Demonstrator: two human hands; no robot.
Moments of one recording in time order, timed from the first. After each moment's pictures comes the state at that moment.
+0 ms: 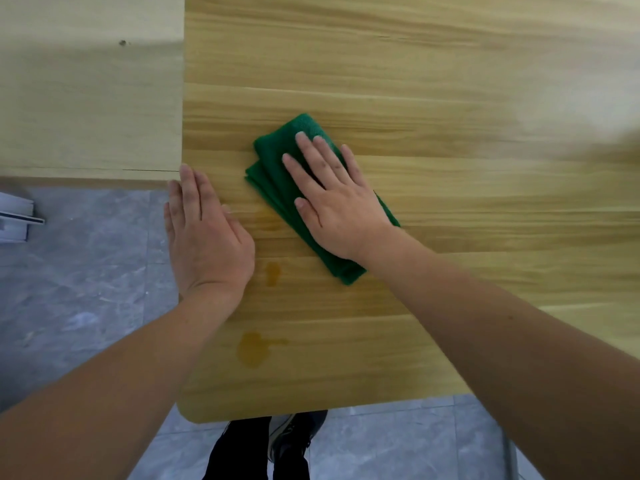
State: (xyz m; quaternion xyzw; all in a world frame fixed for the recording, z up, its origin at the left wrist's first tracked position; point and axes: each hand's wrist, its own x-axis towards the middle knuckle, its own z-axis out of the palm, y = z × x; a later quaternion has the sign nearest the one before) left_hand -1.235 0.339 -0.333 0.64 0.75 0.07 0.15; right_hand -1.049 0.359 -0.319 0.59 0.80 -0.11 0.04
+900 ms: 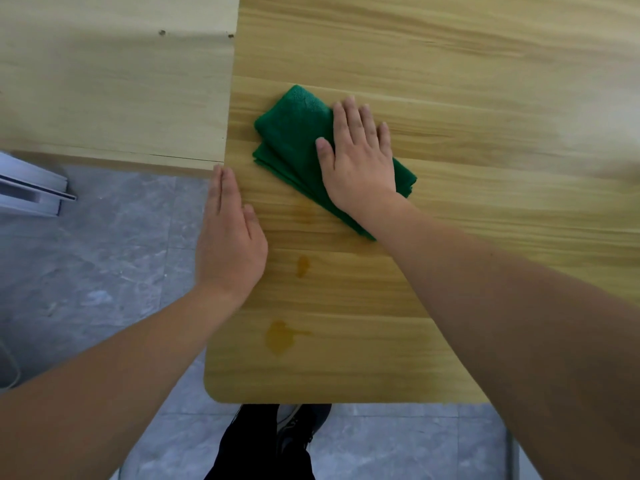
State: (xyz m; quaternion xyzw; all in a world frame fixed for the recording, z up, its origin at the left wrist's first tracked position) left_hand -1.264 0.326 -0.323 0.62 0.72 0.16 0.28; right_hand -1.082 0.409 -0.324 0.71 0.69 -0.16 0.02
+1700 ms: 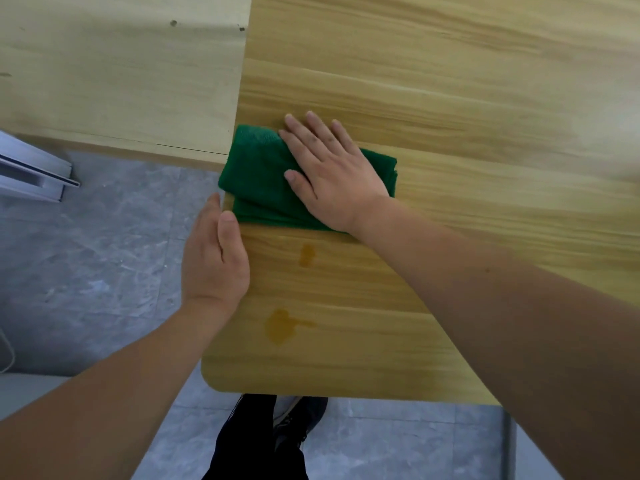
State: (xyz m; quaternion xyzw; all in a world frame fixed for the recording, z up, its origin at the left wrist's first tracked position) left_hand -1.279 0.291 -0.329 0.53 0.74 0.24 0.32; right_hand -1.102 0.387 -0.321 0.51 0.85 -0.12 0.05
